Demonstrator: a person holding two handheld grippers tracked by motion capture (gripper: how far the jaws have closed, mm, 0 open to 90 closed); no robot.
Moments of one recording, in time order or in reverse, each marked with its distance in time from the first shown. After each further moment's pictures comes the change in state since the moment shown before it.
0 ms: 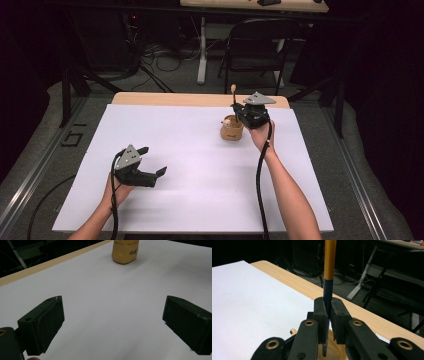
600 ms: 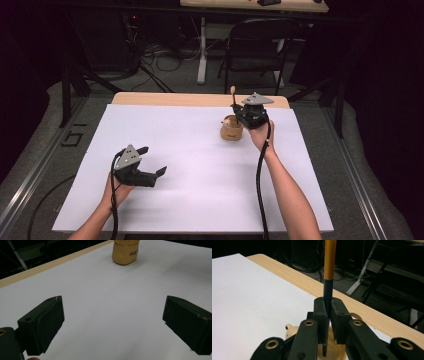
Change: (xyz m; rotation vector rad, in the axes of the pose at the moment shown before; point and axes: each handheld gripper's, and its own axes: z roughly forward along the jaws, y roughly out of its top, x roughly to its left) left arm 0.000 0.001 -0.001 -0.007 0.003 0.000; right arm -0.002 -0.005 0.007 0.039 -0.007 -0.009
